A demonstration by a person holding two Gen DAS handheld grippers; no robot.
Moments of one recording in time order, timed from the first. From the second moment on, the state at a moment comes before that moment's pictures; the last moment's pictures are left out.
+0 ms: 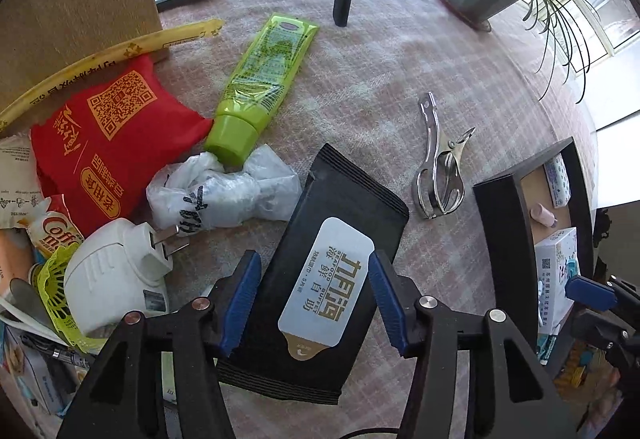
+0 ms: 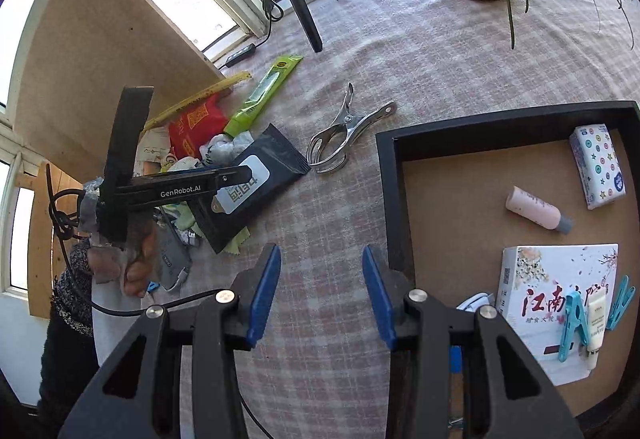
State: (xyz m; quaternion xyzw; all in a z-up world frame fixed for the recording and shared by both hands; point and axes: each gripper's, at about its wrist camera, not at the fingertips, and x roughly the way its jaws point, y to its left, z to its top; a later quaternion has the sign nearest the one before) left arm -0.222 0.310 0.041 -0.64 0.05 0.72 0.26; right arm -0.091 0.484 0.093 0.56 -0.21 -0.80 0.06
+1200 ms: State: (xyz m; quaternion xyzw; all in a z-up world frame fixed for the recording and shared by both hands) left arm -0.148 0.297 0.032 -0.61 -0.02 0.74 0.29; right arm -0.163 0.427 0.002 0.63 -0.27 -0.73 0.08
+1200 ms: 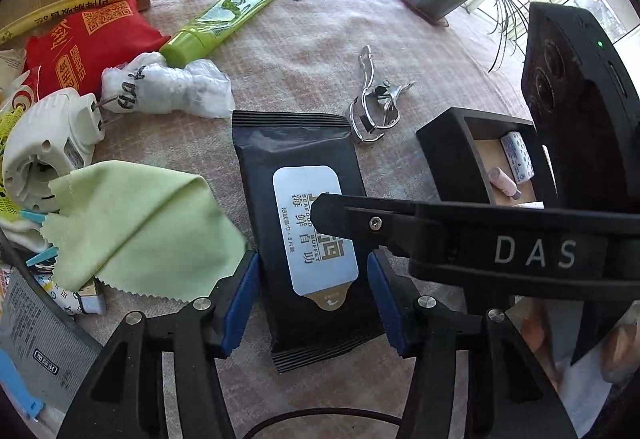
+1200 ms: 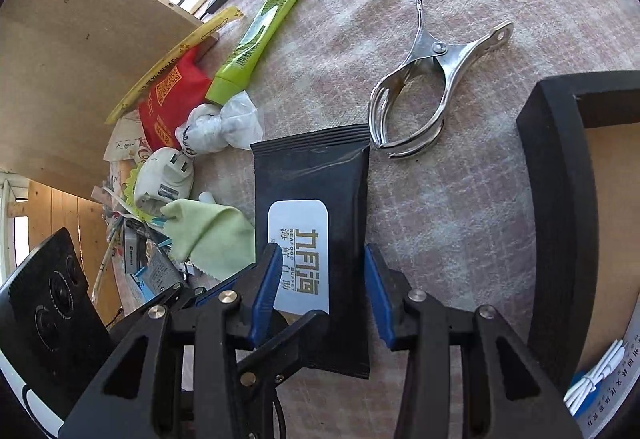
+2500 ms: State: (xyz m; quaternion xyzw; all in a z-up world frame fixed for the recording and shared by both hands) left arm -0.056 0.459 0.138 -0.52 0.05 0.73 0.43; right arm -0.021 0.603 0.118 0.53 -0.30 -0.80 -0.02
